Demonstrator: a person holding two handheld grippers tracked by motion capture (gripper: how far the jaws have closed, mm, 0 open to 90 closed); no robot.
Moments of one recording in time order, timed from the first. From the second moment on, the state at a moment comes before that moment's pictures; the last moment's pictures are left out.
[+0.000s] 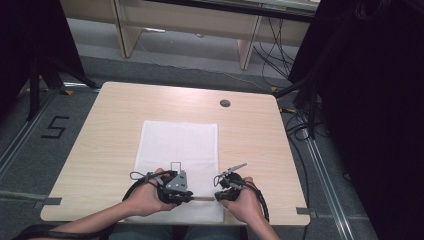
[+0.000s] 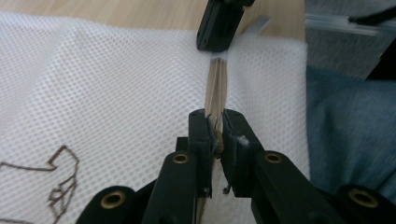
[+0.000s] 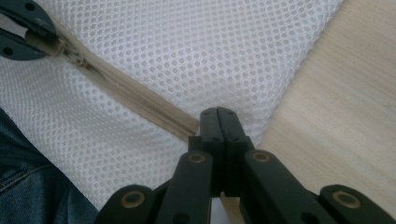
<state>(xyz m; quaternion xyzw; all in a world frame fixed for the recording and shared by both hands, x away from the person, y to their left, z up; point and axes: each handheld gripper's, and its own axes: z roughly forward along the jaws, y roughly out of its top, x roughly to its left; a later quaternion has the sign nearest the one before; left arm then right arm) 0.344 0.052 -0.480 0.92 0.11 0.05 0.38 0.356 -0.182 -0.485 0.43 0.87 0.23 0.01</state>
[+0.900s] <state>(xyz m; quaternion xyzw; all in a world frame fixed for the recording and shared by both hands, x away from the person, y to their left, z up) 0.343 0.074 -0.477 0.91 0.13 0.05 0.39 0.356 -0.182 -0.484 0.44 0.87 0.23 0.01</state>
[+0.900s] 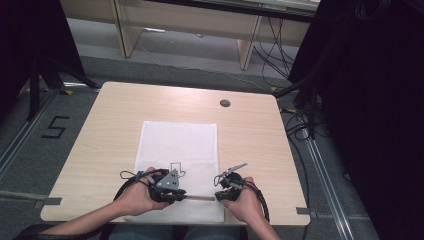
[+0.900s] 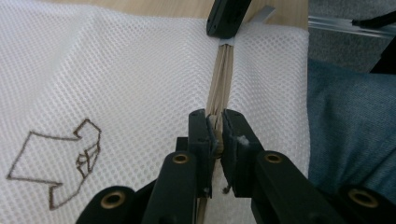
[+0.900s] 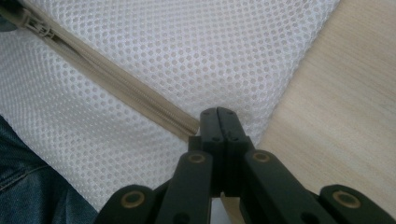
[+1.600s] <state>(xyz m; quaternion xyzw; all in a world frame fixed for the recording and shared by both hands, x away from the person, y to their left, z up) 0.341 0.087 -0.475 0.91 0.14 0.05 0.38 0.355 -0.182 -0.484 0.45 0.87 0.22 0.01</state>
